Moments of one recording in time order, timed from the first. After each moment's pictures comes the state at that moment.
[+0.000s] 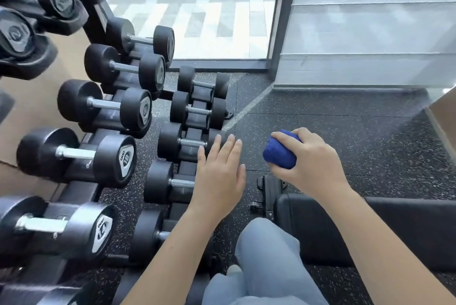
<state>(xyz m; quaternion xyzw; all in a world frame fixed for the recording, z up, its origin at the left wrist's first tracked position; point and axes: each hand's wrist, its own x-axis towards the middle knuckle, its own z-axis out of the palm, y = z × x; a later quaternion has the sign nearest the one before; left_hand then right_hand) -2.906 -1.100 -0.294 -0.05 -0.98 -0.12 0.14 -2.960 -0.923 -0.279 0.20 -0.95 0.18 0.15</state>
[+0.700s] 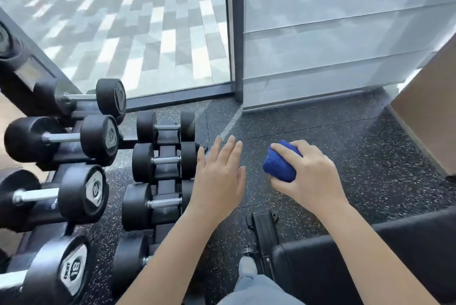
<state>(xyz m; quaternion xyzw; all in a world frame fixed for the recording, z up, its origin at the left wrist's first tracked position) -3.113 -1.073 -0.286 -0.17 -0.97 -0.12 0.13 -3.112 -0.887 -0.288 0.10 -0.96 0.16 0.18</state>
